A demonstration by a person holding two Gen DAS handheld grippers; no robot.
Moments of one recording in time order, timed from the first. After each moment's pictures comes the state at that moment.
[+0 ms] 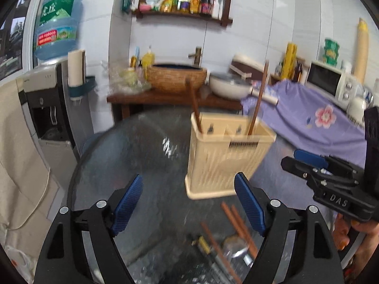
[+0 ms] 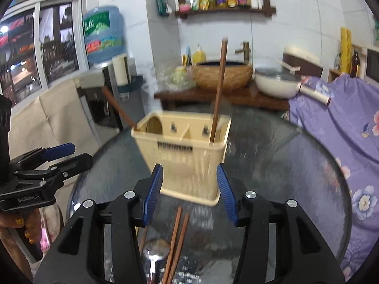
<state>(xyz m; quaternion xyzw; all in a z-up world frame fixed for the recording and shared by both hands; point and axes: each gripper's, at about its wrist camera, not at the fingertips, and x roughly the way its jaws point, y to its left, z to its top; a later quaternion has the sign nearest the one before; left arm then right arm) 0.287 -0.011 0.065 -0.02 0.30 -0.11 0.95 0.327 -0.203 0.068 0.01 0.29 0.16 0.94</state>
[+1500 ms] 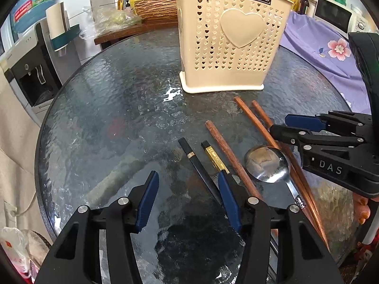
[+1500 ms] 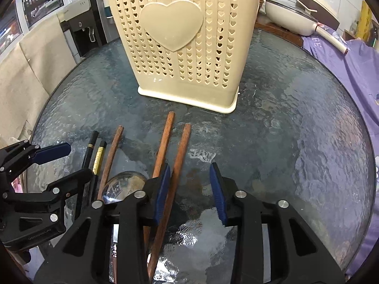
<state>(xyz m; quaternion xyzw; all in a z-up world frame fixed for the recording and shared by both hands) 0.286 -0.036 -0.059 0.05 0.46 -0.10 0.88 0.350 -0.176 -0.064 -0.05 0.46 0.13 0.87</state>
